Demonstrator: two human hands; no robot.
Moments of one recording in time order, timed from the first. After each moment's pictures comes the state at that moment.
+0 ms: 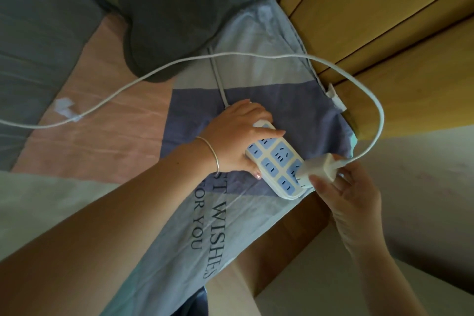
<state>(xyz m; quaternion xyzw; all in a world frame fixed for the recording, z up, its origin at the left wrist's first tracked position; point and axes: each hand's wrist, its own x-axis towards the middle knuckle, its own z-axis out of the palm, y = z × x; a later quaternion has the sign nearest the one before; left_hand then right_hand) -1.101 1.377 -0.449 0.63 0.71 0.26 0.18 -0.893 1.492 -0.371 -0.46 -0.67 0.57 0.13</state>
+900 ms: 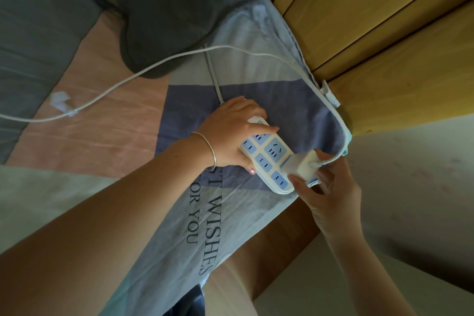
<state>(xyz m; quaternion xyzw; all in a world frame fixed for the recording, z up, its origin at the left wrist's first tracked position) -1.098 1.379 -0.453 0.62 0.72 0.24 0.19 -0.885 1.489 -0.397 -0.38 -0.81 0.43 0.13</state>
